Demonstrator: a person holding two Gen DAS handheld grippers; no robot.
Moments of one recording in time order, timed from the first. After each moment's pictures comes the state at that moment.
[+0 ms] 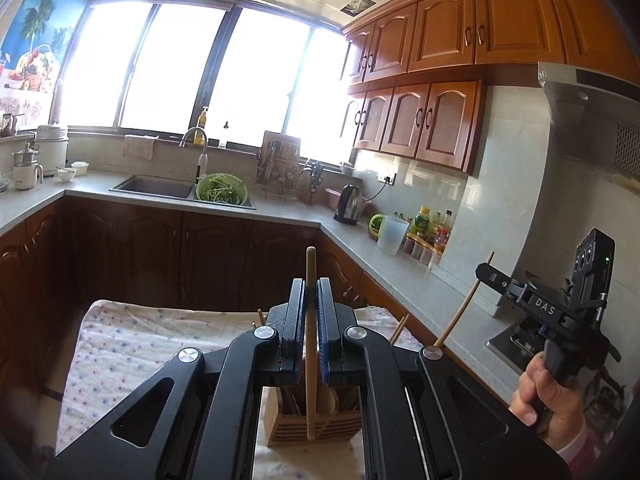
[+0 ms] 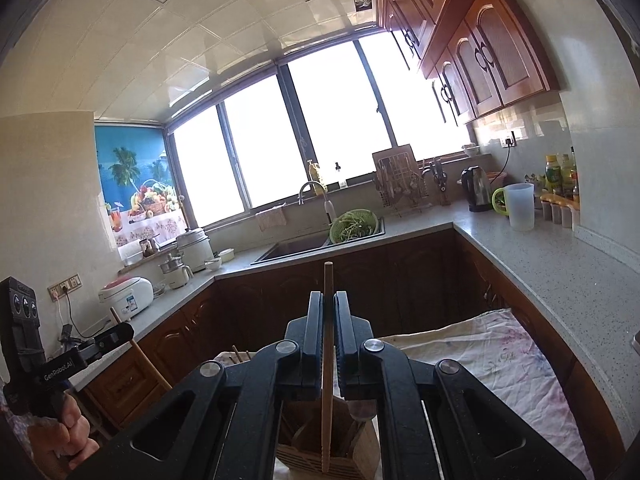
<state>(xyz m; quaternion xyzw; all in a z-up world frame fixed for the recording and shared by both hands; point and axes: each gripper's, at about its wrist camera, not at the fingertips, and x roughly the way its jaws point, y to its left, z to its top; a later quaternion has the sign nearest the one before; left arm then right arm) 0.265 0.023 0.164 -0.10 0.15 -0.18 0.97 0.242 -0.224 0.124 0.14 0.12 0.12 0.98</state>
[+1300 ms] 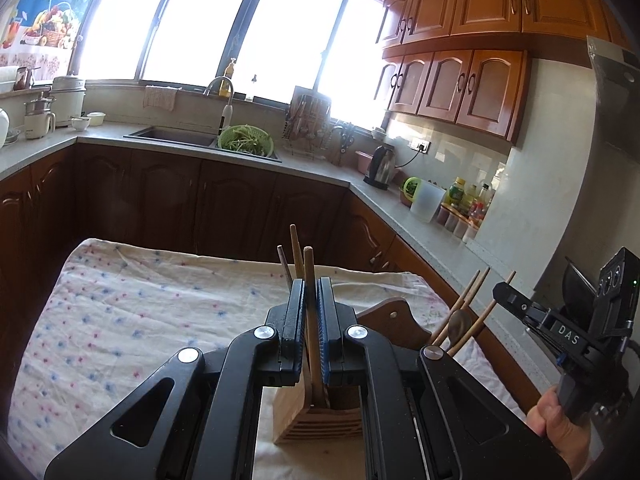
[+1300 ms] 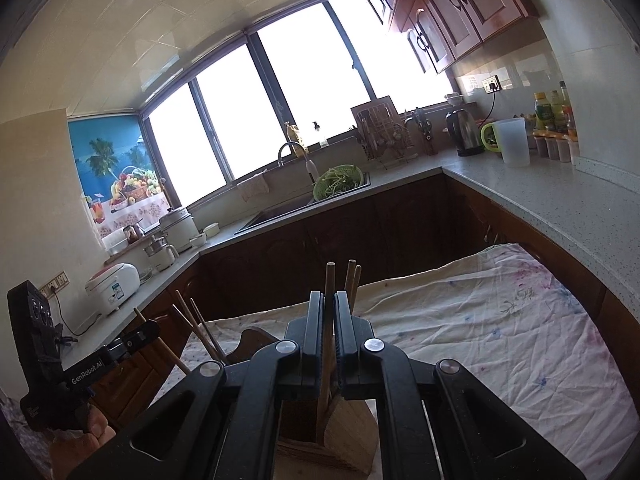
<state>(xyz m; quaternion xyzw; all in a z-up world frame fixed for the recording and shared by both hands) 0.330 0.002 0.063 -0.12 0.22 -0.14 0.96 0.289 -0.223 0.027 0.17 0.18 0.11 0.96</state>
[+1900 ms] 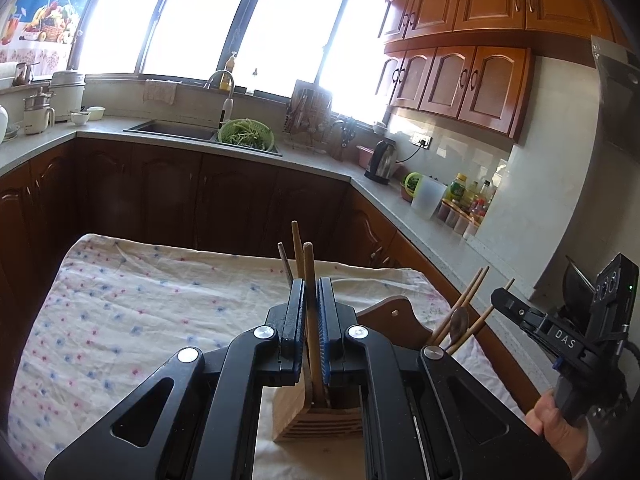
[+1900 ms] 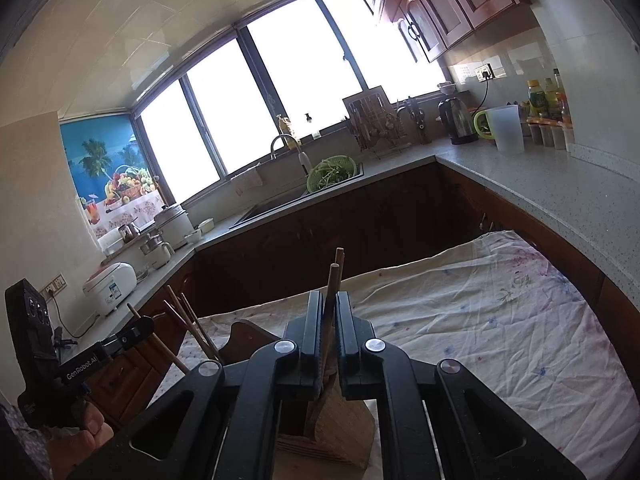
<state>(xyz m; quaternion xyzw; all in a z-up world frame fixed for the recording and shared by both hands) 0.335 0.003 0.062 -0.12 0.23 -0.14 0.96 0.292 -0.225 0.021 0.19 0.20 0.11 0.96</state>
